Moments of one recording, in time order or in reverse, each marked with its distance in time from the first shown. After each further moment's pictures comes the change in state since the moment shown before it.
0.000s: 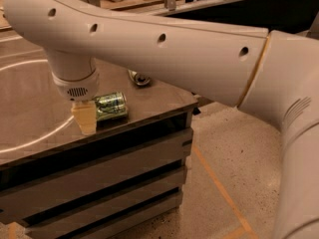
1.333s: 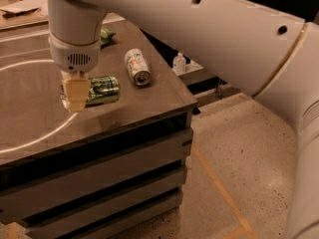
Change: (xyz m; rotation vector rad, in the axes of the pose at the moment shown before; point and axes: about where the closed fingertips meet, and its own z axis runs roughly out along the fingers) arm -0.019 -0.011 -0.067 -0.017 -0.237 -0.118
